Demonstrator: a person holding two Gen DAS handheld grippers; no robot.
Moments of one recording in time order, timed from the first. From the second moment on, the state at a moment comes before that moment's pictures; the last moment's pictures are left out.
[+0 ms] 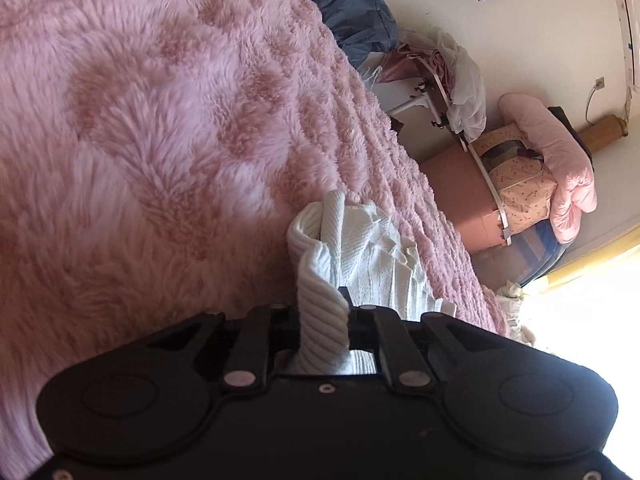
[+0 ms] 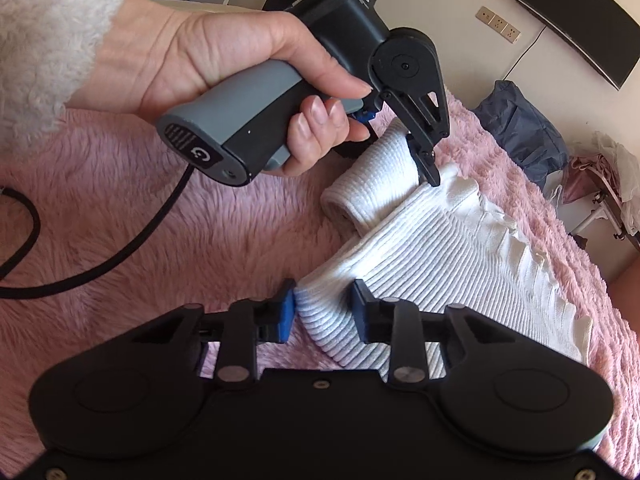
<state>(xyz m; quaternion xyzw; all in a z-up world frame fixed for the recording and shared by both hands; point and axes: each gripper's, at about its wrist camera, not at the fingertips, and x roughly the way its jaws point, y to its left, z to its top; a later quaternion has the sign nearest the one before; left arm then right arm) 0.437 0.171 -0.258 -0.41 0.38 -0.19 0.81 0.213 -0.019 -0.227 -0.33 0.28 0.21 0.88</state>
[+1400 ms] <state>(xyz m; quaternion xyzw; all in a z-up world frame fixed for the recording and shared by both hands) 0.498 -0.176 -0.196 -0.25 0.47 -0.26 0.81 0.215 -0.289 -0.186 0.06 0.32 0.03 0.94</state>
